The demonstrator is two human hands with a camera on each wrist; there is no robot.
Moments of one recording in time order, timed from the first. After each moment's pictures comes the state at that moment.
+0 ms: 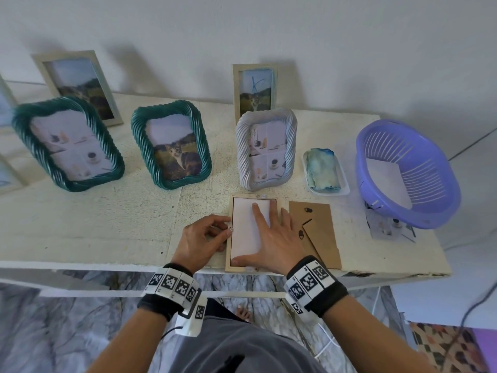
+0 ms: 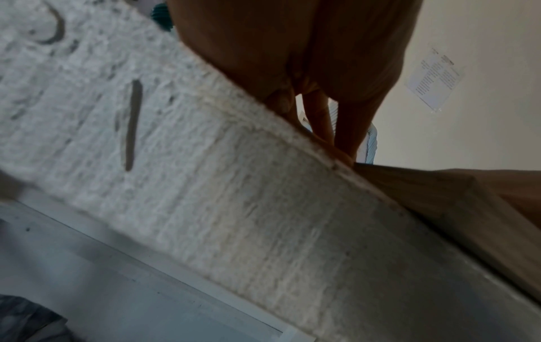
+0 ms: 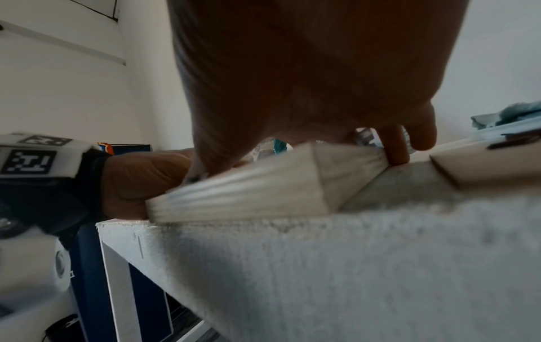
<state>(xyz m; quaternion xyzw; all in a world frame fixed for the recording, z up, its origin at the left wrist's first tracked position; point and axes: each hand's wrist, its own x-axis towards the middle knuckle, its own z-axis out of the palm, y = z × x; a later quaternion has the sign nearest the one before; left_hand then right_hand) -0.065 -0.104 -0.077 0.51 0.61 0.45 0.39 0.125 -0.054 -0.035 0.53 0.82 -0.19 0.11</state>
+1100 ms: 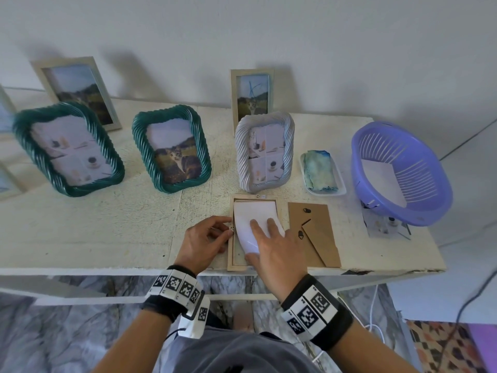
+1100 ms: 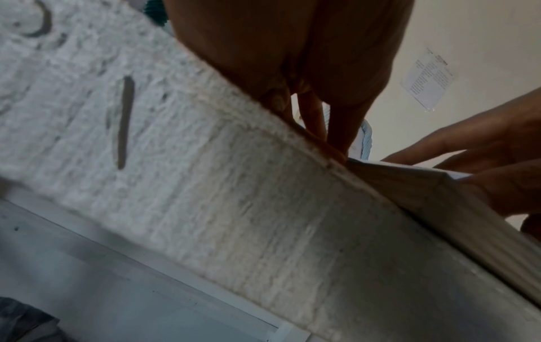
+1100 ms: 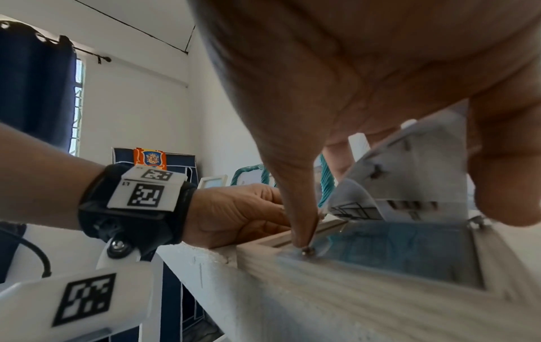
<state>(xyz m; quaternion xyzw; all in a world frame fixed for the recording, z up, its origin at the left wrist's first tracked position) -0.064 -0.103 -0.077 0.52 0.62 0.44 0.39 0.116 -0.099 0.000 0.56 0.82 -0.12 0.10</state>
